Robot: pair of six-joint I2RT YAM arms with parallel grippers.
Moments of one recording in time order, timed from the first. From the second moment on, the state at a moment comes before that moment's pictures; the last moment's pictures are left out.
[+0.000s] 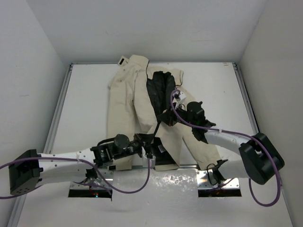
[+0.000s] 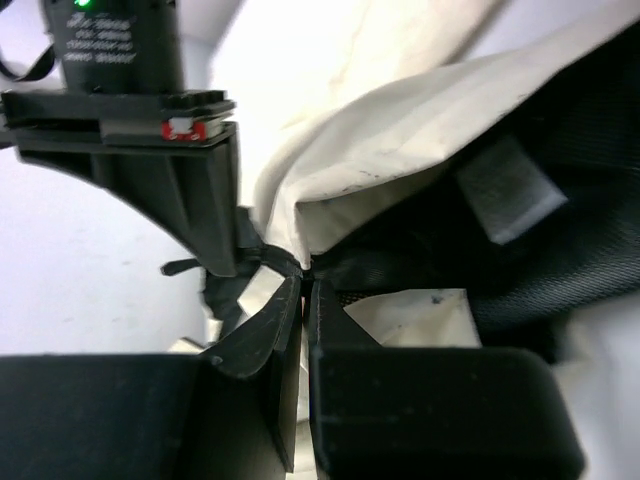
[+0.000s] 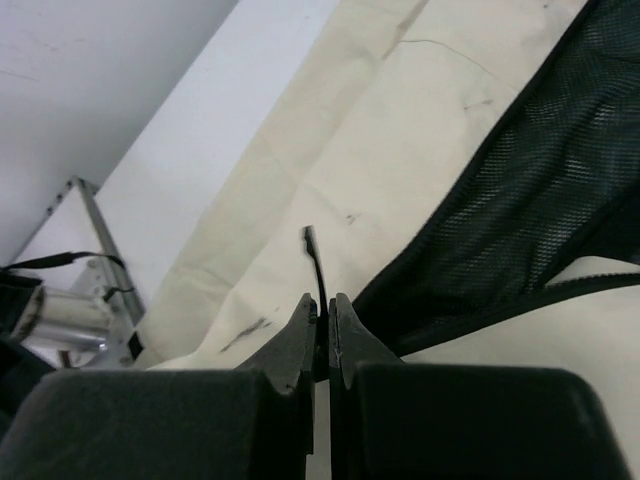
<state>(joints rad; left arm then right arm) -1.13 0.95 0.33 0.34 0.01 1.08 0.56 1.32 0.51 0.56 -0.40 0.44</state>
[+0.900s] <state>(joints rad) -1.13 0.64 0.49 -0.32 0.17 0.68 0.28 2.25 1.64 0.28 -0.25 0.22</state>
